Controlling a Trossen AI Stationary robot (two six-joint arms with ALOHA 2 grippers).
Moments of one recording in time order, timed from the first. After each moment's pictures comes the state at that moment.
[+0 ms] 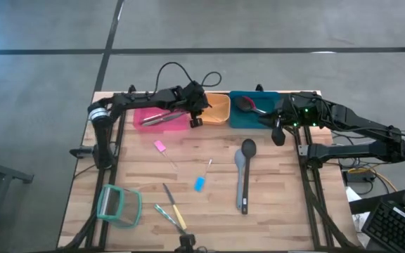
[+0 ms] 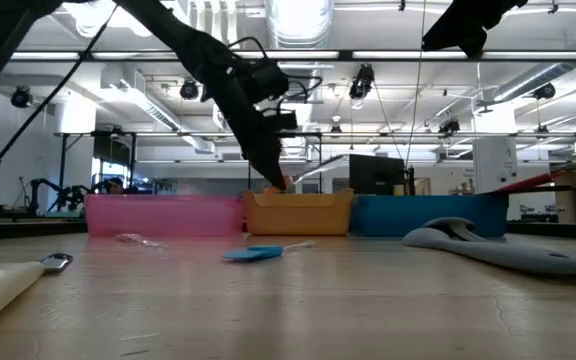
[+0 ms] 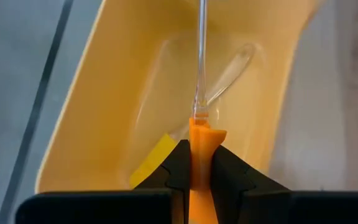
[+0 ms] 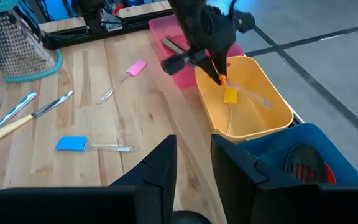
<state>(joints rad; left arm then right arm) 0.50 1.87 1.39 -0.39 -0.04 0.40 -0.30 0.83 0.98 -0.68 -0.03 0.07</state>
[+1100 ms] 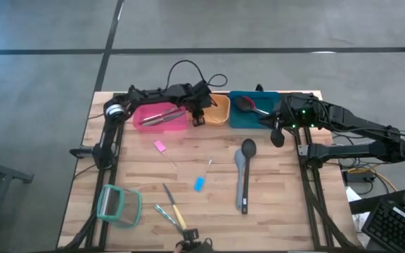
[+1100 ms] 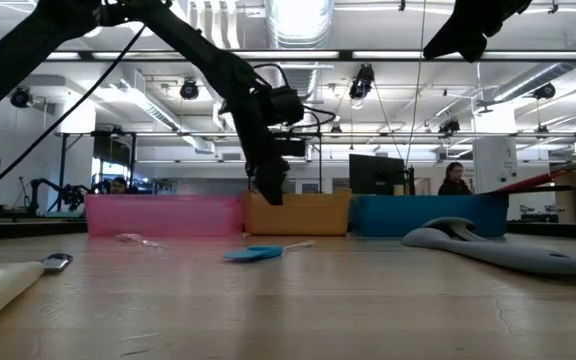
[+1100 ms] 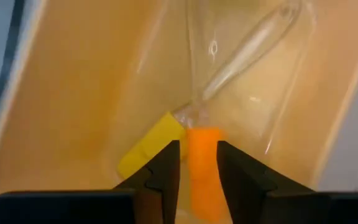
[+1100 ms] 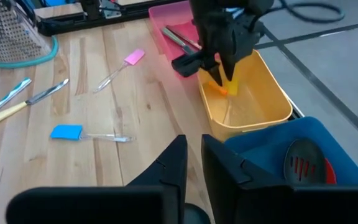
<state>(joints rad) 0.53 2.05 1.61 -0.63 -0.05 0.35 -0.30 0.83 0.95 -0.68 -0.02 0.04</state>
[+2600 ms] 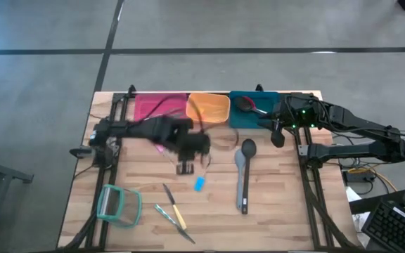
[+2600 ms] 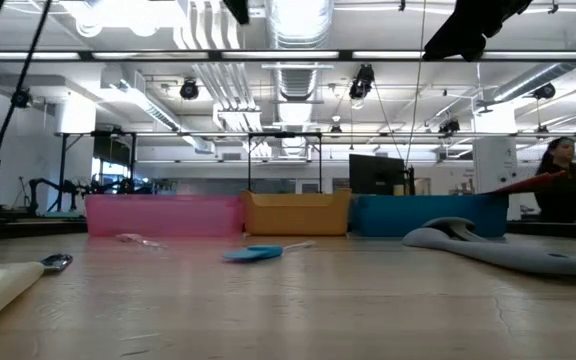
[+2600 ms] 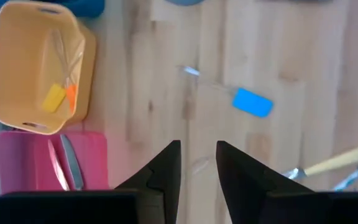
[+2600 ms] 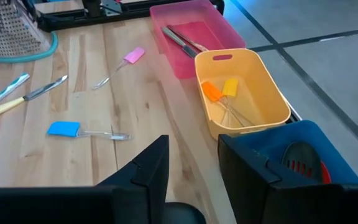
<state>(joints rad) -0.17 1.88 2.20 -1.57 -0.24 -0.17 -0.30 0.83 0.94 -0.68 -0.02 0.01</state>
